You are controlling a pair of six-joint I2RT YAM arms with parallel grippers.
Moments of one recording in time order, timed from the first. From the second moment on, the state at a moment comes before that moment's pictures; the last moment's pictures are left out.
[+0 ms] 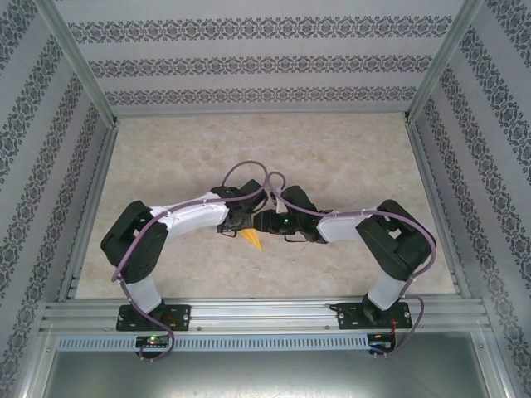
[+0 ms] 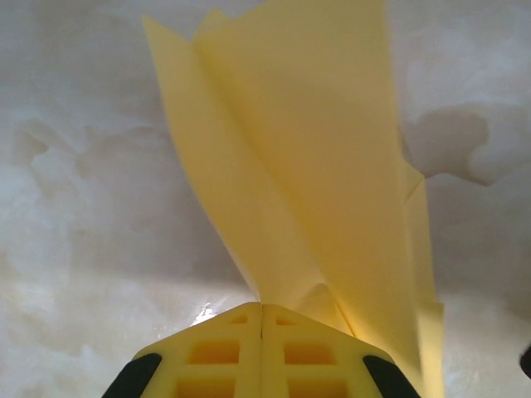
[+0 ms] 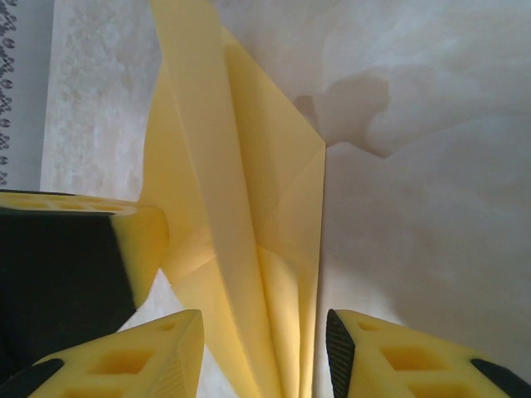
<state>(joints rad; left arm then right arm) -0.72 1.73 1.11 -0.73 -0.26 -0.88 0.68 1.73 0.72 0.29 -0.45 0.80</state>
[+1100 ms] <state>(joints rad) -0.70 1.65 1.03 -0.61 -0.21 -0.88 0.70 1.77 0.79 0.25 -0.46 0.76</state>
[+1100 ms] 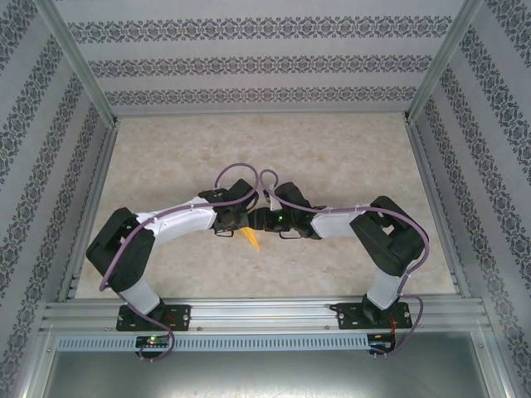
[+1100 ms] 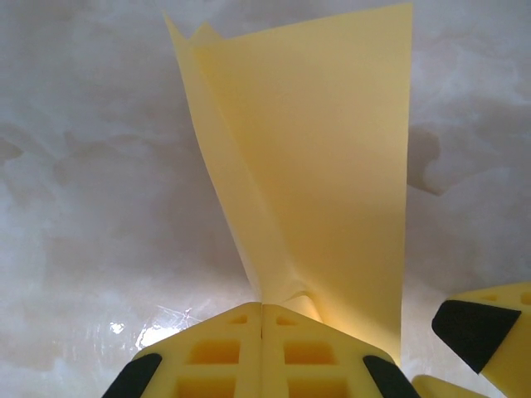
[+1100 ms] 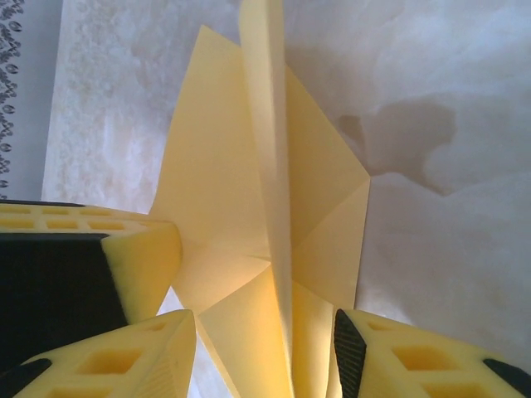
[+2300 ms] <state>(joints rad) -0.70 1.62 1.02 -0.63 -0.21 -0.89 0.74 1.82 0.80 0.27 -0.49 0.75</state>
